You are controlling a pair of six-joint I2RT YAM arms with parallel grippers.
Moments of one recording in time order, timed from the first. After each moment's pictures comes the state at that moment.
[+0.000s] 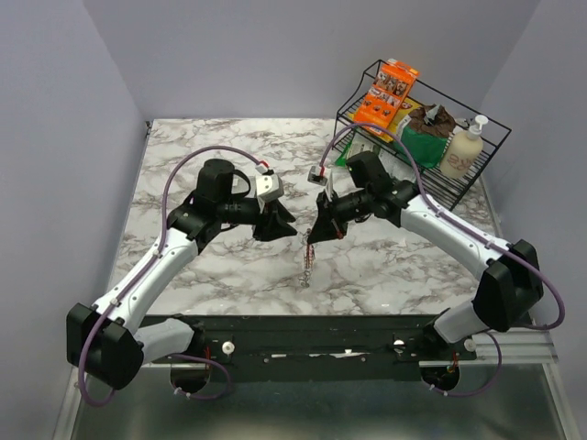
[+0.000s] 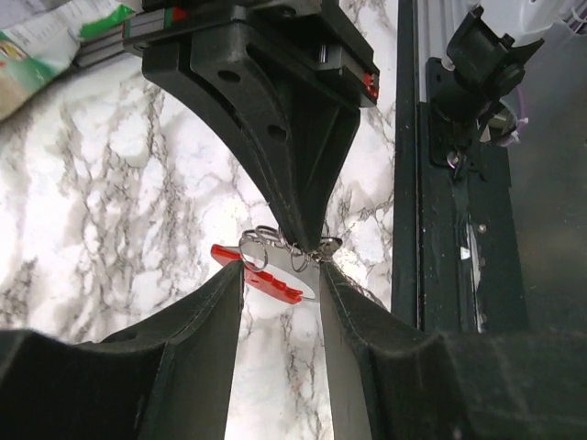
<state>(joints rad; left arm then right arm) -0.44 1.15 1.01 -0.32 0.99 0.27 0.63 1.49 1.23 -0.53 -0.87 -0.08</state>
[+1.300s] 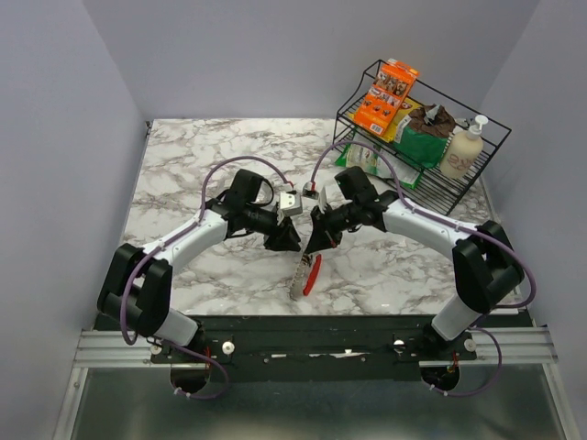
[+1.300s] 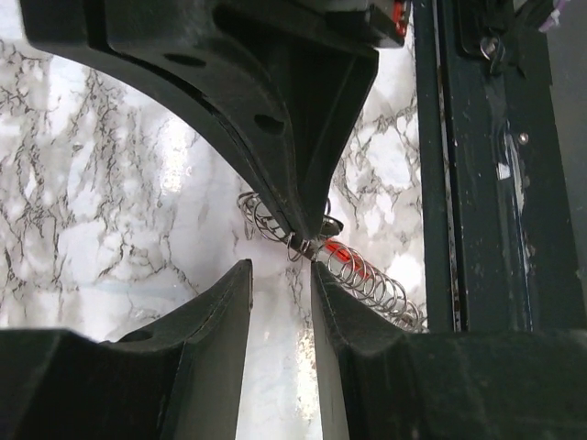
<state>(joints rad) -0.48 1.46 0.93 -0.32 0.99 0.50 0.63 1.64 1.10 -0.37 -0.82 -0.10</state>
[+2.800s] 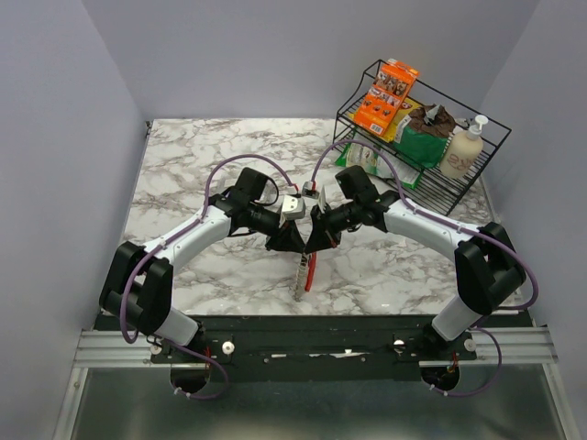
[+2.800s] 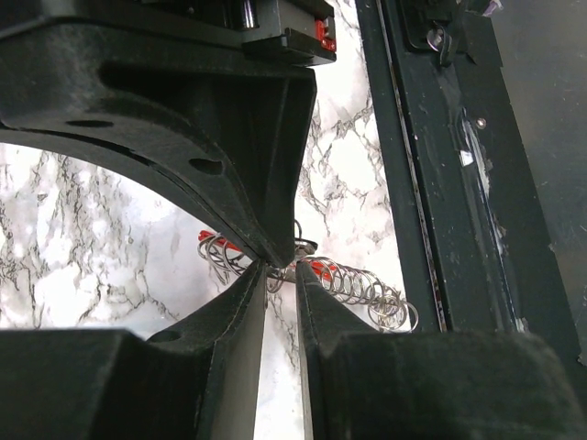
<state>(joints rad) -0.51 1.49 1.00 -0.46 1.08 0.66 0.63 1.63 1.10 -0.36 -0.88 -0.11</state>
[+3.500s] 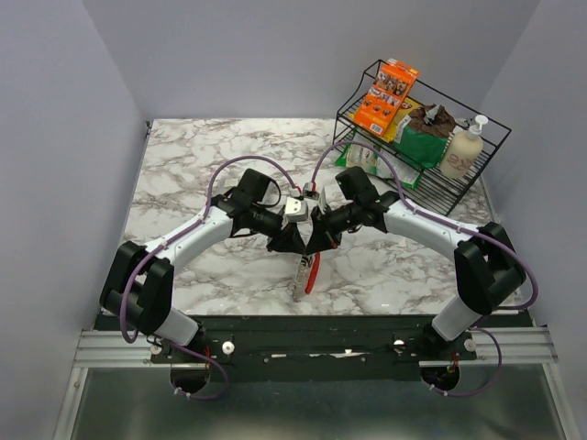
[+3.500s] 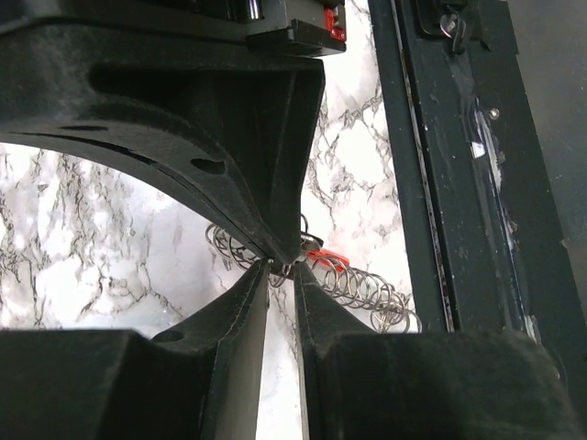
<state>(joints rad) -0.52 1.49 1.00 -0.47 1.03 0.67 0.63 1.63 1.09 -0.36 -0.88 -0.11</state>
